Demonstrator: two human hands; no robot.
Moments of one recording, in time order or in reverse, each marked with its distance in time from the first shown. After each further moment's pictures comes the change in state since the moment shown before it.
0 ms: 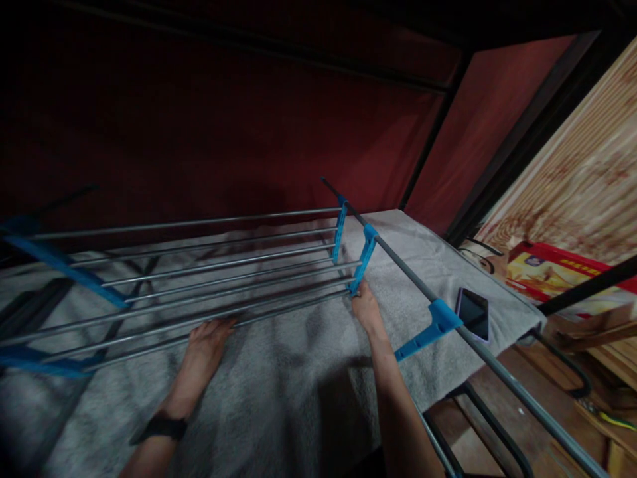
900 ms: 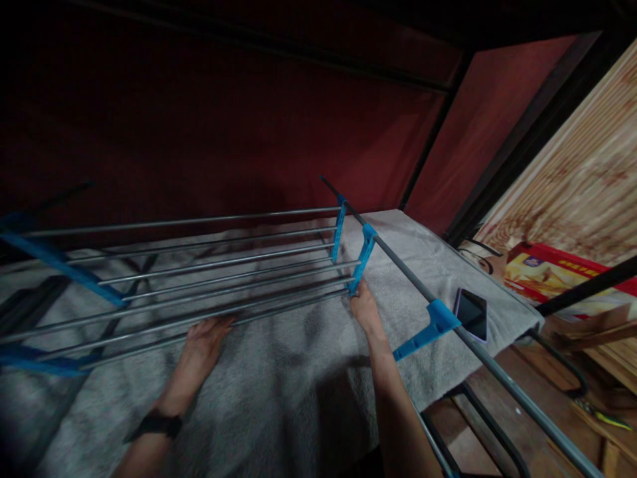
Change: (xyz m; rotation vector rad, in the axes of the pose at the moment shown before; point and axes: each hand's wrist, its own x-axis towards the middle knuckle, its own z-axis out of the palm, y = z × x) left_hand 0.001 -0.004 0.000 -0.075 0.017 0.016; right_hand 0.000 0.002 0.000 0.012 -0.009 -0.011
